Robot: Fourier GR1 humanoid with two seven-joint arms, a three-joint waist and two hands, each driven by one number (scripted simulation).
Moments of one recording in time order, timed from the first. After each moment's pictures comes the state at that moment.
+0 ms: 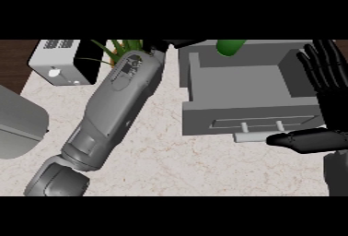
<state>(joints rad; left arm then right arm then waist) -1.22 0.00 -0.04 -0.62 0.19 0.28 -0.33 -0.28 -0.21 -0.16 -1.82 -0.10 0.19 0.08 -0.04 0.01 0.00</state>
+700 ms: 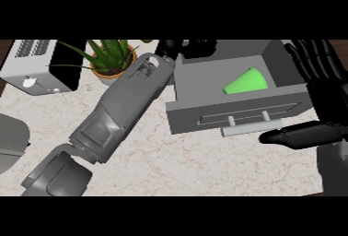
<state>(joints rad) -1.34 0.00 -0.27 -0.32 0.28 0.29 -0.21 -0.35 -0.21 -0.13 -1.80 -0.12 0.22 0.08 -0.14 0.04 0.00</state>
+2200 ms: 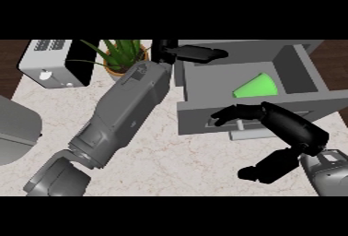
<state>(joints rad) -1.26 0.00 -0.26 -0.39 0.65 0.31 -0.49 -0.32 -0.38 0.21 -1.78 0.05 0.58 0.16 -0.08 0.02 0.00</state>
